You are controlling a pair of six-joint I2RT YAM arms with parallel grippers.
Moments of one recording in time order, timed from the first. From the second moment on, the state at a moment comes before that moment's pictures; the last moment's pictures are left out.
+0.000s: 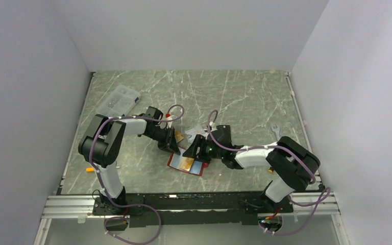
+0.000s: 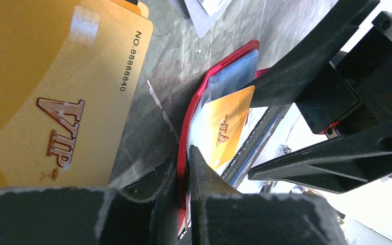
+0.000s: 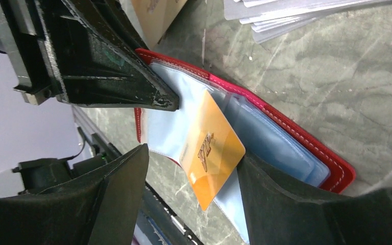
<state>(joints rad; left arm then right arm) -0.36 1.83 0.92 -0.35 0.87 -0.26 0.84 1.58 0.52 0.46 -0.20 1.08</state>
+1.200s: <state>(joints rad) -0.36 1.83 0.92 -0.35 0.89 -0.26 0.92 1.60 0.63 0.30 -0.12 0.98</state>
